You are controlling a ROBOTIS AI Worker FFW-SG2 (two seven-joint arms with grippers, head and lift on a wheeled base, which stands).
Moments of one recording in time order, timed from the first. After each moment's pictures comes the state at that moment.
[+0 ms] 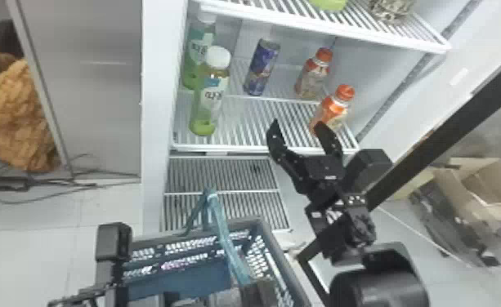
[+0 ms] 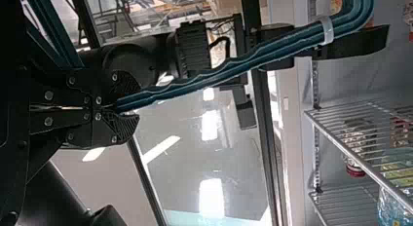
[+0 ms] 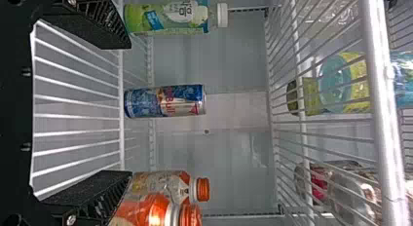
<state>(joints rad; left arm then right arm) 0.22 0.28 -0.44 -1.82 1.29 0.95 -0.77 0.36 -0.21 -0.07 -1.95 -0.28 -0.04 0.07</state>
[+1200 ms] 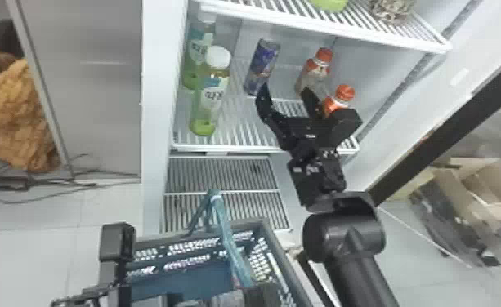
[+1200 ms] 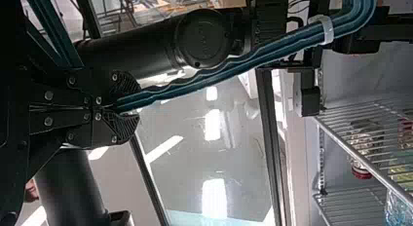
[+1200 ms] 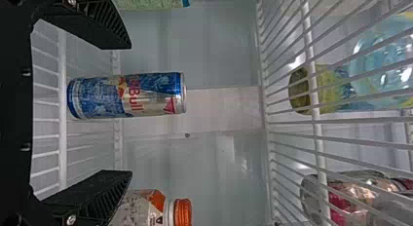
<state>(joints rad) 0.21 0.28 -0.45 -1.82 1.29 0.96 -0.76 0.01 -0.24 0.03 -1.56 -0.30 -0.18 0.06</state>
